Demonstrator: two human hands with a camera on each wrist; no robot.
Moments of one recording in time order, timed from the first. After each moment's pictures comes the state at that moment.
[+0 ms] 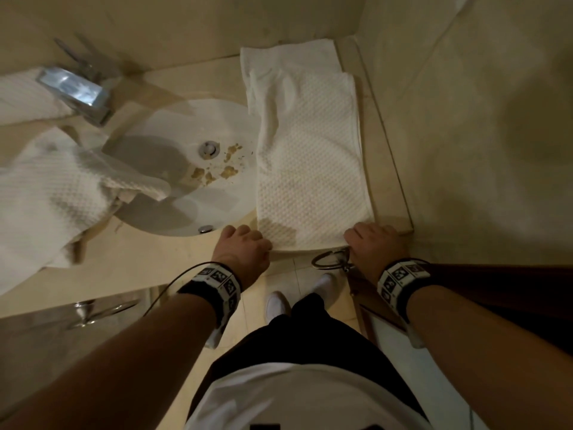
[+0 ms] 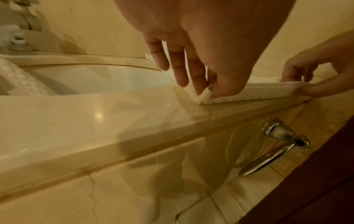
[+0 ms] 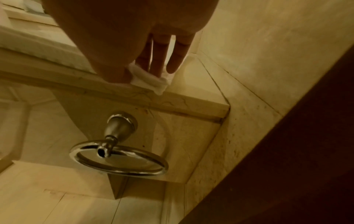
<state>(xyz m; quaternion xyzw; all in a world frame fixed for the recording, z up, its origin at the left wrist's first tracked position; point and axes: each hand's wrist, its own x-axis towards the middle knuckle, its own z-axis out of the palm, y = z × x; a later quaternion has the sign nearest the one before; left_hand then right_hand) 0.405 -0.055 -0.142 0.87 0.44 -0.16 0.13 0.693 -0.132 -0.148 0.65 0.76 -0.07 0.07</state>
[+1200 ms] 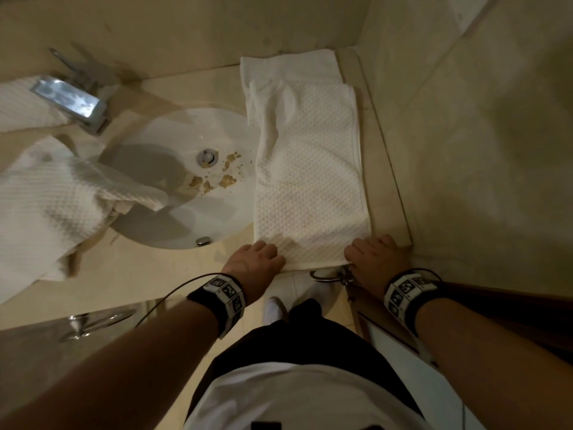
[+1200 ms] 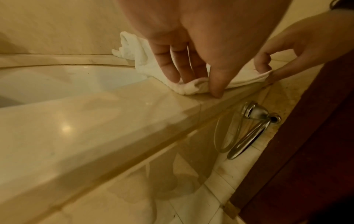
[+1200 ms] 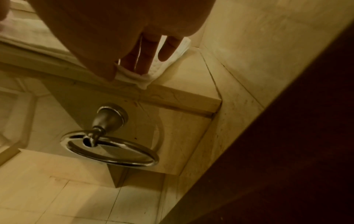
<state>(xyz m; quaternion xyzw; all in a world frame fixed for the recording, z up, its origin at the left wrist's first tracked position) 0.418 -0.050 -0.154 0.93 0.32 -0.11 0.15 0.705 -0.122 -0.146 0.60 0.78 -0.13 0.15</state>
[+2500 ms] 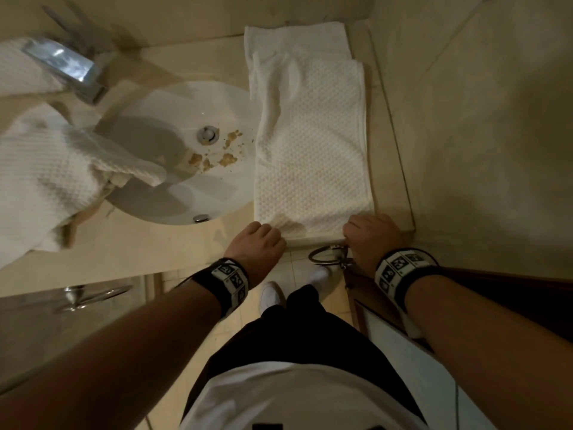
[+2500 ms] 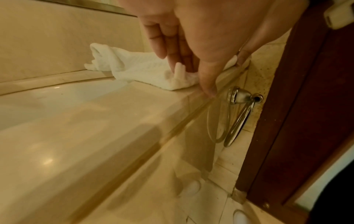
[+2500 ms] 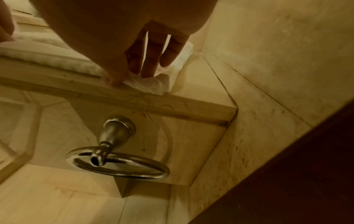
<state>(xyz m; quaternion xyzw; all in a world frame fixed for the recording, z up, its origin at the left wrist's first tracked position) 0.428 -0.066 -0.143 0.94 0.31 -0.10 0.06 0.694 -0.112 -0.138 0.62 0.77 -0.13 0.09</state>
